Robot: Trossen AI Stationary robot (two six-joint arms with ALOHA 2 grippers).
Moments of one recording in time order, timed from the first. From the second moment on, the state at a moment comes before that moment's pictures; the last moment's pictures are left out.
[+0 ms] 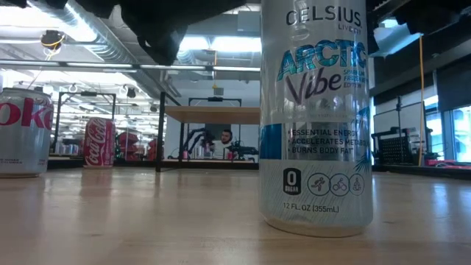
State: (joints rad) left arm -0.62 1.86 0.88 0.72 -0.44 -0.26; right arm 0.57 1.58 0.71 0.53 0.11 0.14
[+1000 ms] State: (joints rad) left arm -0.62 1.98 1.00 0.71 -0.59 -0.29; right arm 0.57 1.71 0.71 0.72 0.13 0.19
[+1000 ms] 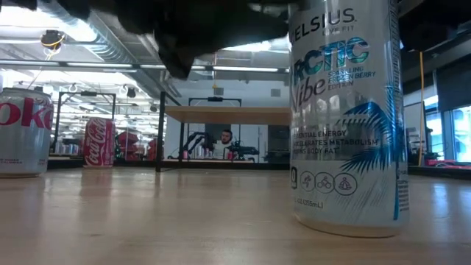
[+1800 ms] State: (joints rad) left arm -0.63 1.83 0.98 0.32 -0.53 -0.22; right arm 0.12 1.66 0.70 0.67 -0.44 0.00
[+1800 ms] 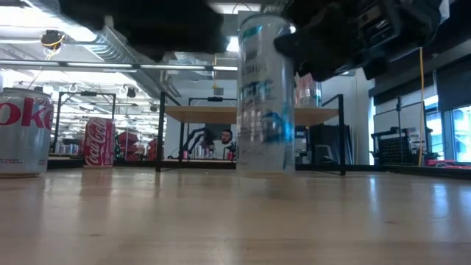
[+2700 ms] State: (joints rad) left arm -0.56 1.73 0.95 0.16 -0.39 -0.13; right arm 0.12 1.55 0.71 0.42 -0.25 0.02
